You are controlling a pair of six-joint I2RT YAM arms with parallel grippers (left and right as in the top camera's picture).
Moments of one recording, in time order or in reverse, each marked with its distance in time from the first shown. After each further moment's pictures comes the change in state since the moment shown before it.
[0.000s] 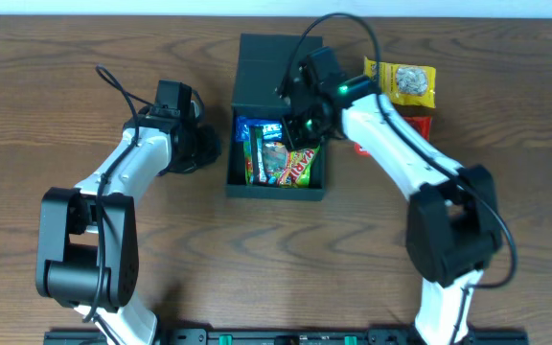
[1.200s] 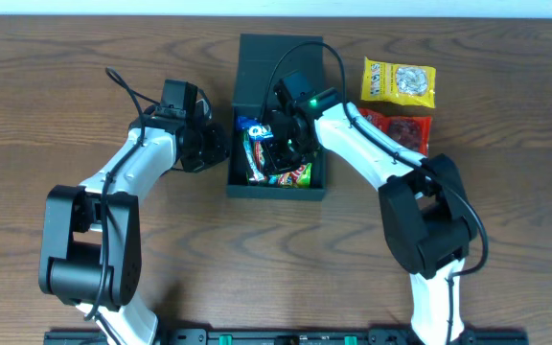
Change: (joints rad) left arm -0.026 0.010 0.000 0.030 0.093 -0.036; right arm 0.076 0.072 0.000 -0.061 -0.113 0.041
